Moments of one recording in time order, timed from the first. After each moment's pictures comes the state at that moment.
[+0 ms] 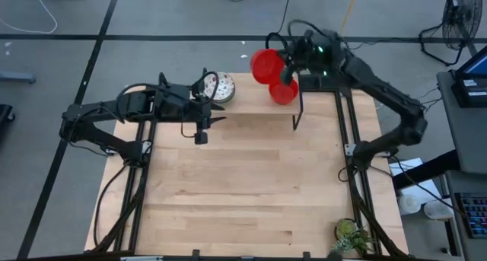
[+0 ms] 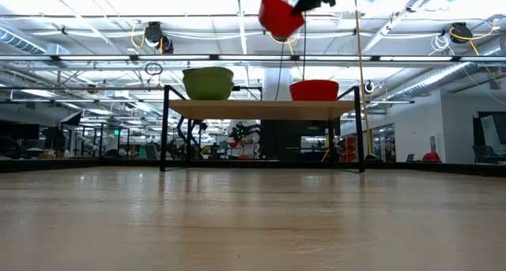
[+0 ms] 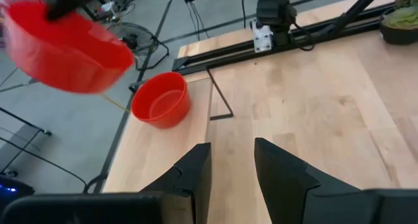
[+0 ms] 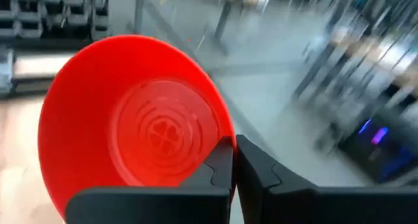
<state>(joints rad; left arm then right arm) 0.06 1.26 1.45 -0.66 -0.17 0.30 -0.55 1.40 1.58 -0.44 0.09 -0.28</state>
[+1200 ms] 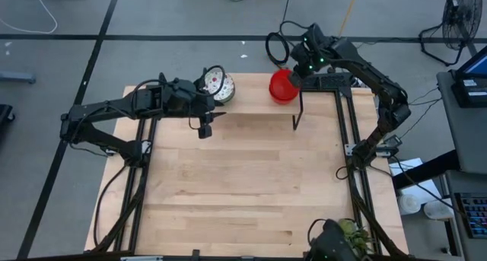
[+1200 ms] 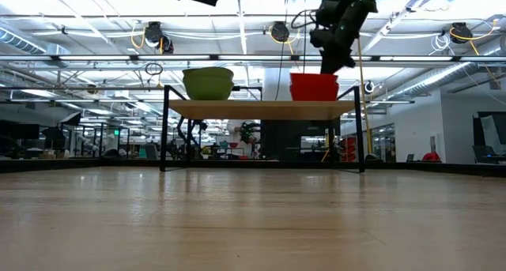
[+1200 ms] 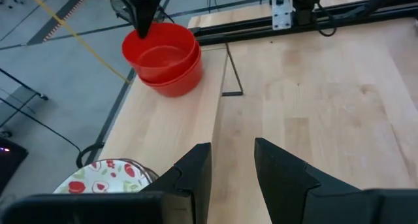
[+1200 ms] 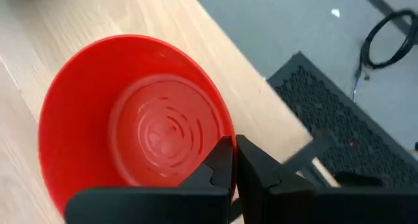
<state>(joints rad) 0.18 1.26 1.36 -0.62 -0.13 0.24 -0.86 1.65 1.70 -1.04 -0.18 -0.14</state>
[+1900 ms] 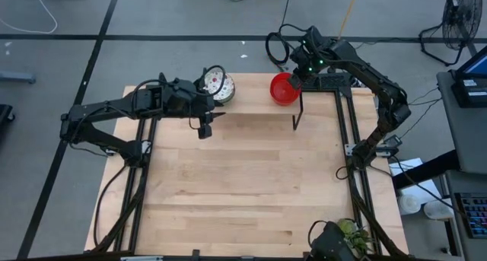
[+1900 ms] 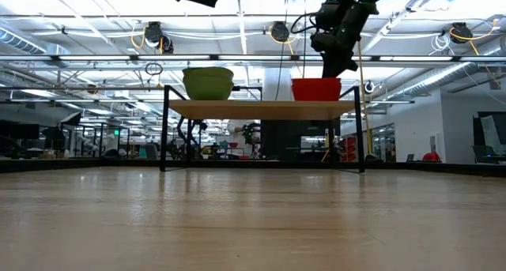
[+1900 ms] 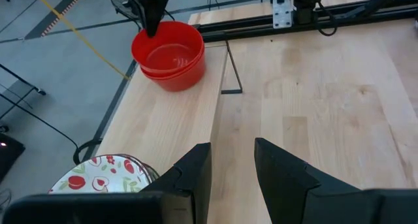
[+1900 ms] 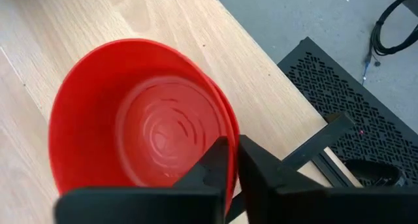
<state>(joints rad) 0.18 1.26 1.36 -0.63 -0.13 0.22 -0.86 1.65 1.67 -1.06 -0.18 -0.12</state>
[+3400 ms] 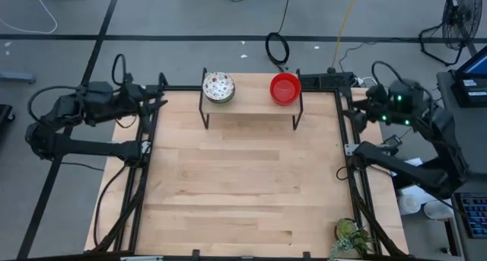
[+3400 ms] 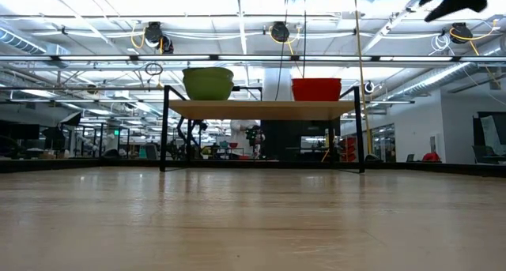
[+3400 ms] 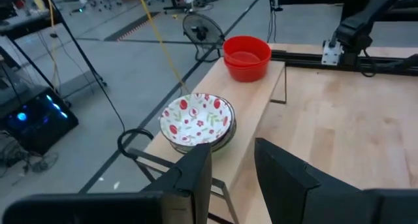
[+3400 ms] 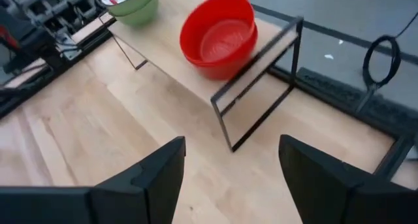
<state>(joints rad) 0.18 0.71 1.25 -0.90 -0.32 0.06 -0.81 0.64 1.23 -1.21 -0.19 0.17</state>
